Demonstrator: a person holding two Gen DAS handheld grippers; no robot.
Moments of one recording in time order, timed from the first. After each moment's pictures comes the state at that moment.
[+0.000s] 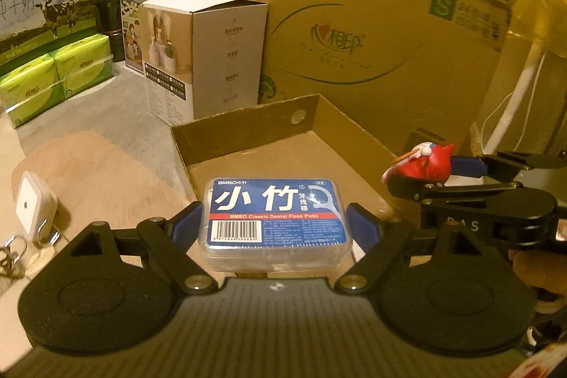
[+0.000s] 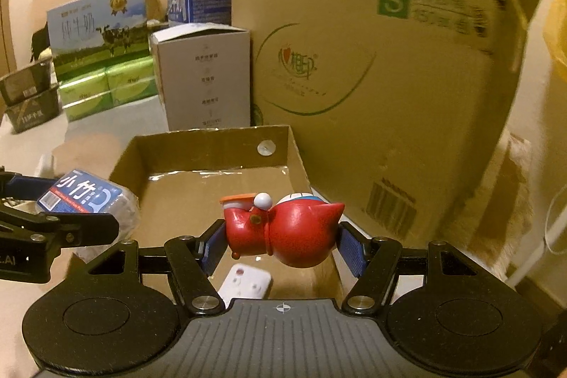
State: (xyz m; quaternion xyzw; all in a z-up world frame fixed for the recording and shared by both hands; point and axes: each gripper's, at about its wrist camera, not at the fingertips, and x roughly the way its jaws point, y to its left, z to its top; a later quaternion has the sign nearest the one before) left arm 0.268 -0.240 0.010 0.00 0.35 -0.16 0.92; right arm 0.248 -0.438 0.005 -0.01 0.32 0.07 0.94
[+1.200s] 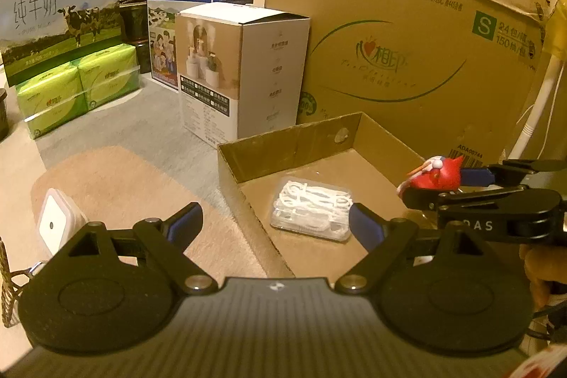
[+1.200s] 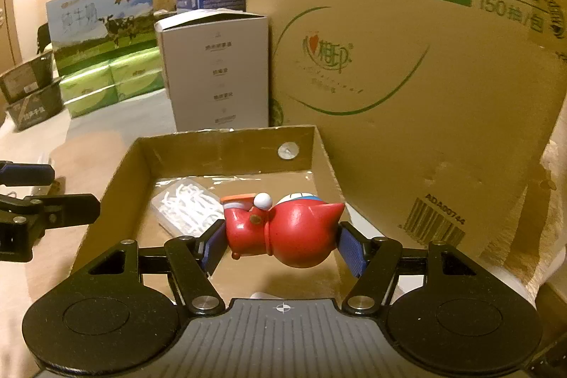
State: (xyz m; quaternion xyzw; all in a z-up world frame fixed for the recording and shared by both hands) left arm 0.286 -0.205 0.007 0.00 0.32 -0.14 0.94; right arm 0.285 -0.422 -0.007 -0.01 0.34 0.10 0.94
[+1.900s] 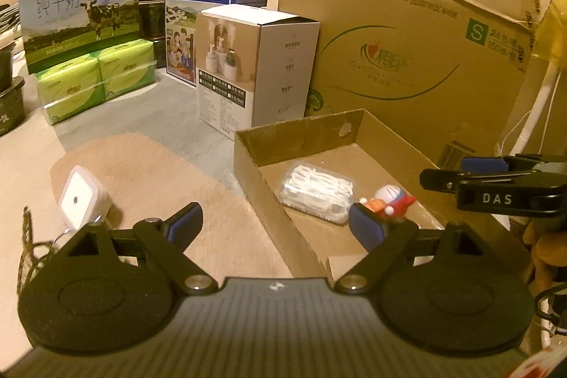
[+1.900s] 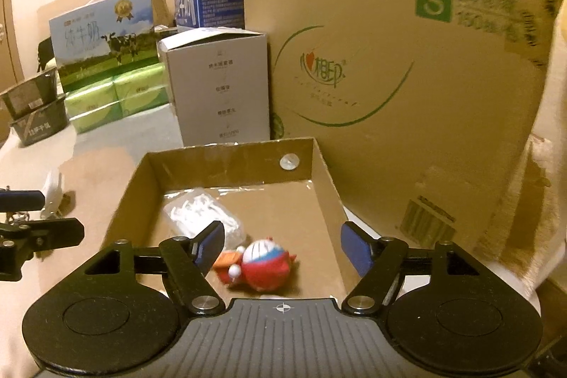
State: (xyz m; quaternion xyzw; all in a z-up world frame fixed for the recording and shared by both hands) left arm 0.248 -0.185 0.016 -0.01 0.32 -0.13 0.94; right arm 0.264 -0.422 0.007 0.01 0.32 0.09 0.94
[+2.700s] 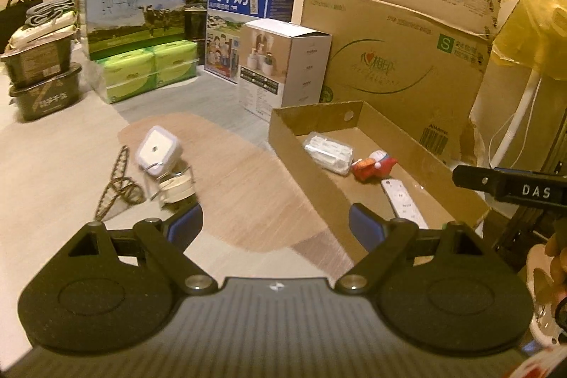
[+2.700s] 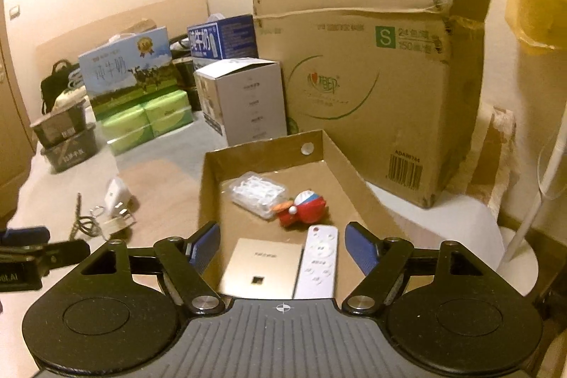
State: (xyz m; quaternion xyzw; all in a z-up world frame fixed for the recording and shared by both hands) left arm 0.118 -0.126 0.055 -0.02 0.31 -0.11 0.94; right arm 0.119 -0.382 0.059 0.08 0.29 0.05 0.95
